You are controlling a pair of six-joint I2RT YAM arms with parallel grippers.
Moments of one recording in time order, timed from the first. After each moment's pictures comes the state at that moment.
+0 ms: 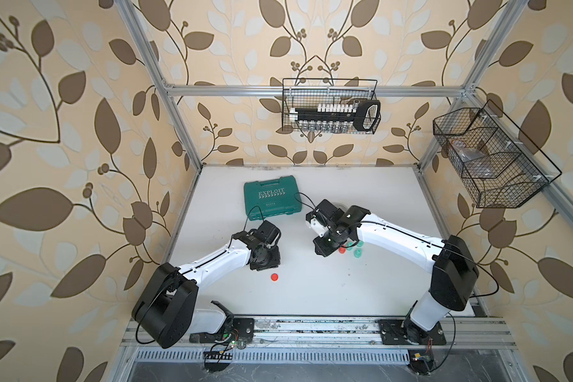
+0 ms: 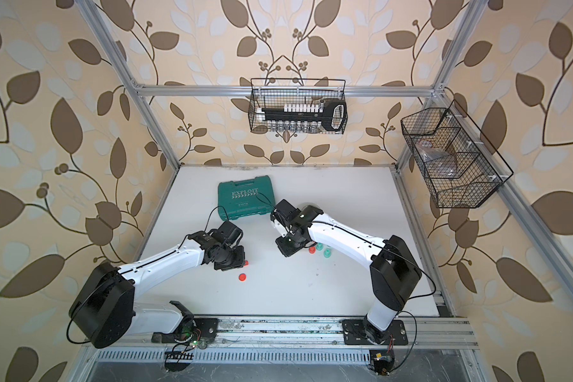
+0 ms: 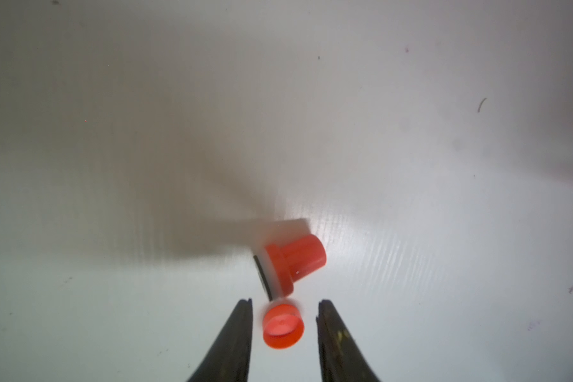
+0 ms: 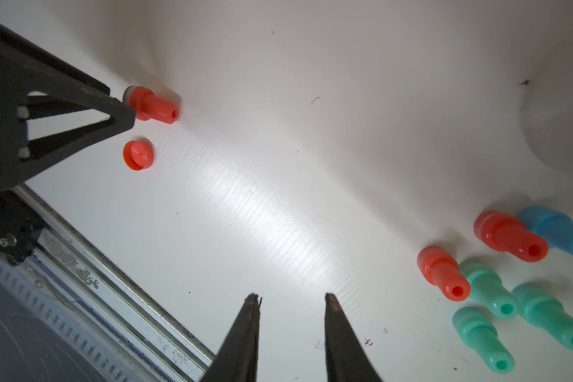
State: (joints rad) left arm -0.54 1.29 0.74 -0.70 0.06 -0.73; right arm 0.80 1.67 1.31 -0.87 -0.10 0.18
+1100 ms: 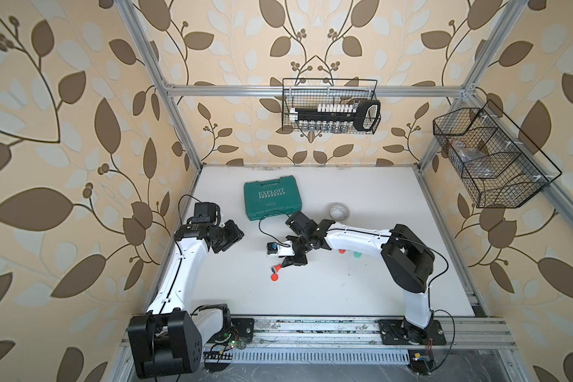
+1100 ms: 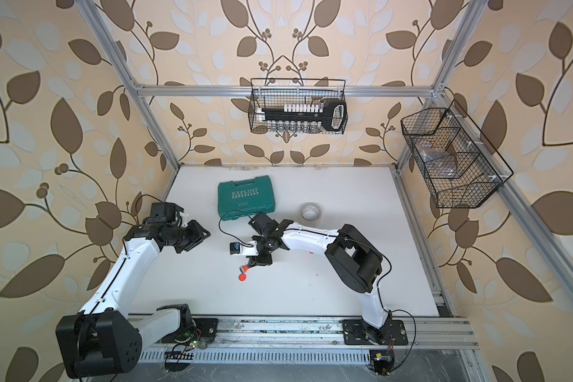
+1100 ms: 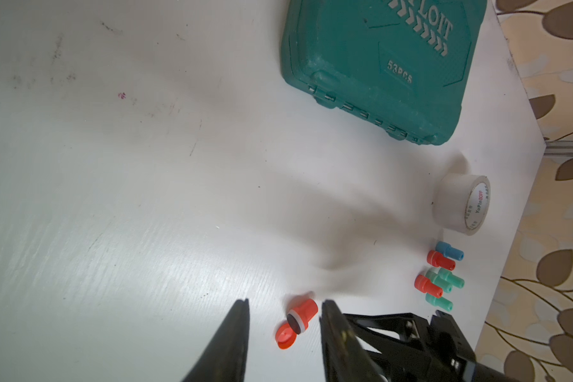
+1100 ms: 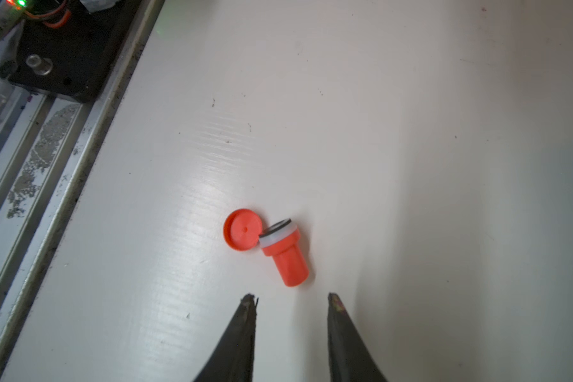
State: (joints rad) left arm 0.13 1.12 0.88 -0.83 0.37 -0.51; right arm 0.91 2.01 1.40 -0.45 -0.44 -0.74
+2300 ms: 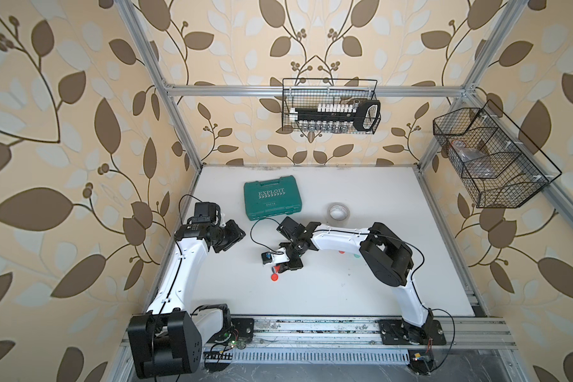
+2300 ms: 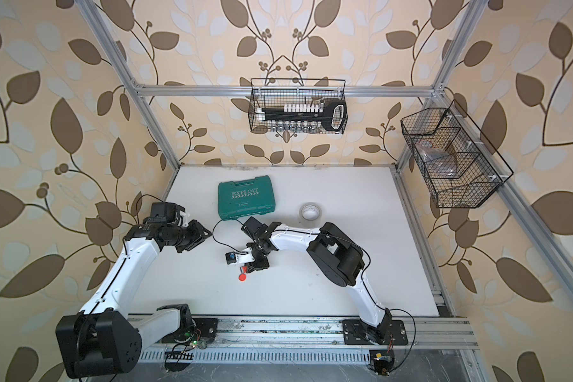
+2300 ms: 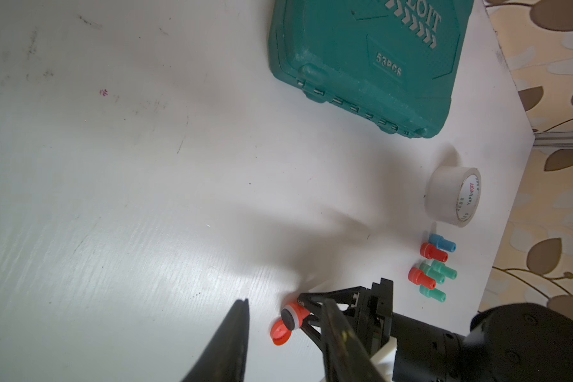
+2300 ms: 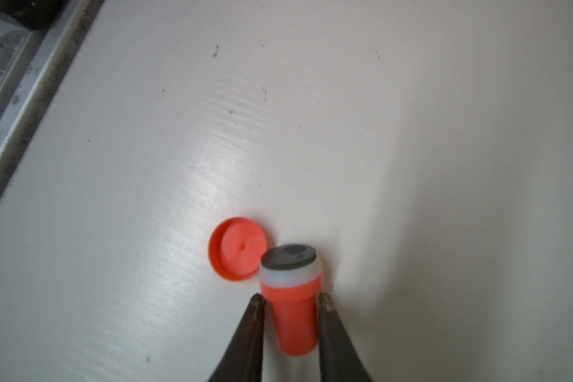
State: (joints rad) left arm 0.13 1.12 0.88 -0.83 0.39 -0.50; right arm 0.93 2.16 1.50 -0.53 -0.43 -0.86
